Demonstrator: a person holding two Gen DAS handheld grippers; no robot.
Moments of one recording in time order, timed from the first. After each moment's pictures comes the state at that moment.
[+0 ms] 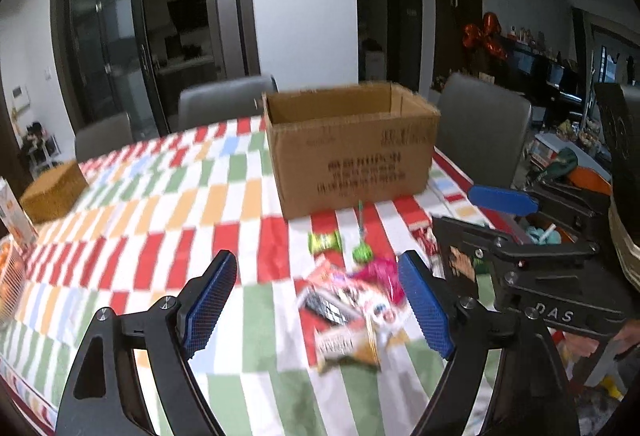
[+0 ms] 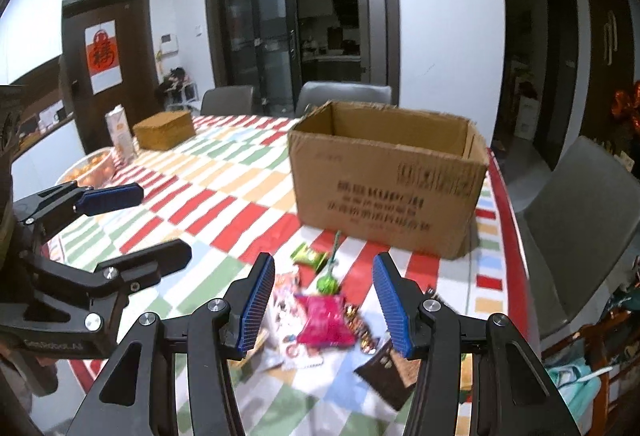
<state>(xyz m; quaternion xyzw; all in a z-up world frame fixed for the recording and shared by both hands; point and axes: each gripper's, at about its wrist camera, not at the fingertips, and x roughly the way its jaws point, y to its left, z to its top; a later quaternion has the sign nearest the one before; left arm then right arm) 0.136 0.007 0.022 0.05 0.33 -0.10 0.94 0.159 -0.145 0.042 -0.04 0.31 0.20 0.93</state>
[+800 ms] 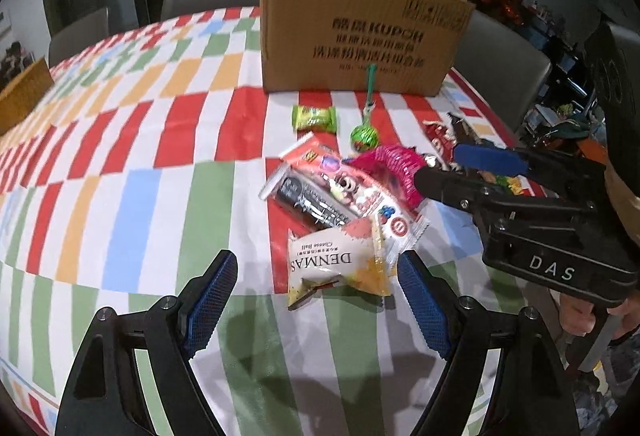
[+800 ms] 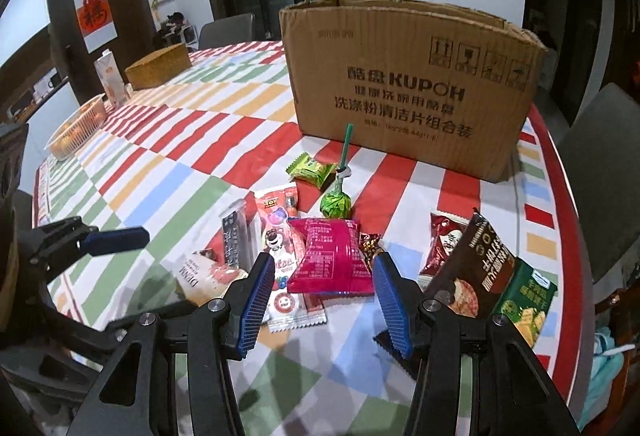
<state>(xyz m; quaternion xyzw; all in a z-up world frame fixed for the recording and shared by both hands) 0.156 0.015 -0.080 -0.01 0.47 -0.11 0.88 0.194 -0.128 -0.038 -0.05 0.42 0.21 0.88</state>
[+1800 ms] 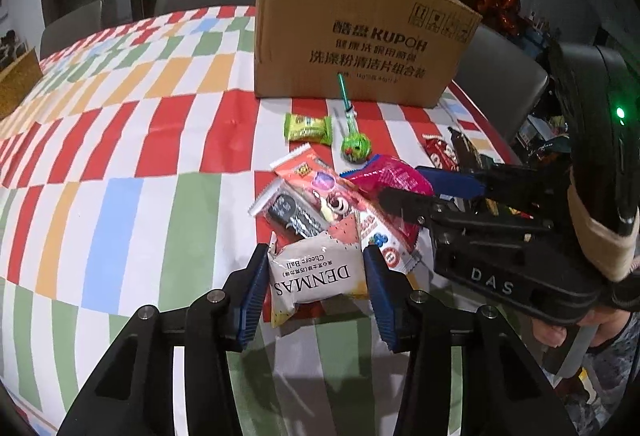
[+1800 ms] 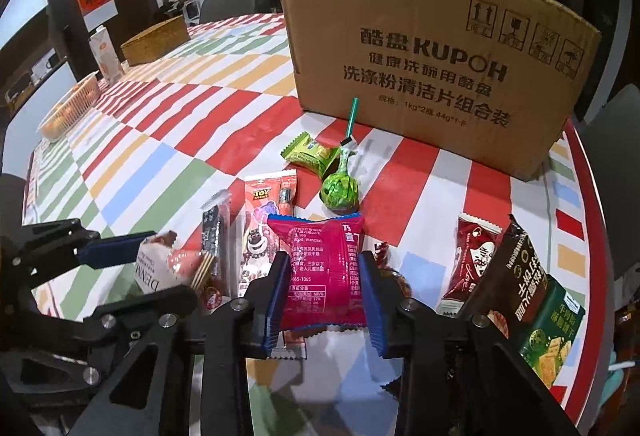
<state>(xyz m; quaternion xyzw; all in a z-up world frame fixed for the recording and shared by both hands) 0.174 0.014 -0.080 -0.03 0.46 -0.13 0.88 0.223 -0.108 -0.064 -0.07 0.45 0.22 0.86</state>
